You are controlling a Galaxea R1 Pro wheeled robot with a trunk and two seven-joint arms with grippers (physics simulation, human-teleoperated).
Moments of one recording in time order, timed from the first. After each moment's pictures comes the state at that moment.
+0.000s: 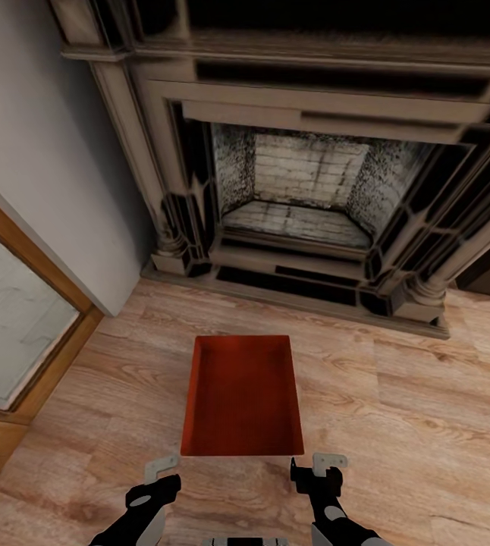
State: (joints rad) left arm -0.50 -0.09 0.02 -0.29 0.15 -0.03 0.28; right arm -0.57 0.14 0.00 -0.07 0.04 -0.41 -0.22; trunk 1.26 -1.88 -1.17
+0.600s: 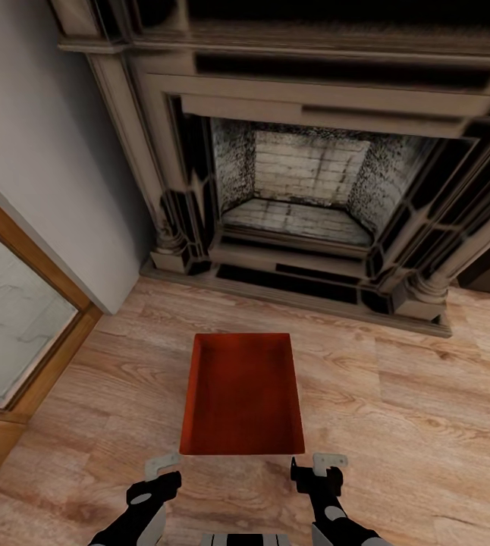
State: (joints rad) left arm -0.50 -0.09 0.02 -0.30 0.14 -0.04 0.28; right arm -0.57 0.14 0.00 -0.07 0.03 -0.42 -0.22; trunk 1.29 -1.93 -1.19
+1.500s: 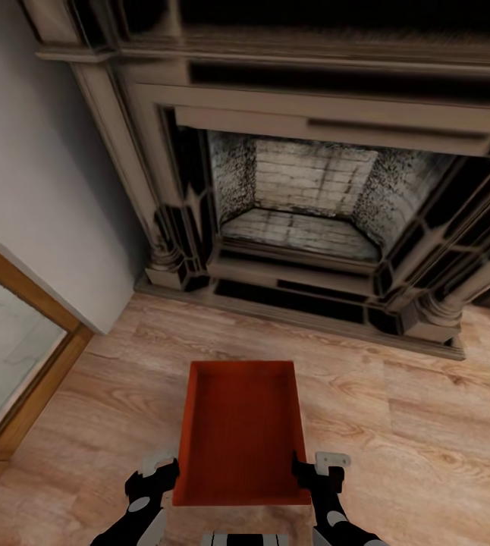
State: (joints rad) left arm -0.50 -0.09 0.02 -0.28 0.14 -0.22 0.28; right arm -0.57 0.13 0.00 -0.05 0.03 -0.55 -0.22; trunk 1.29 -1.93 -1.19
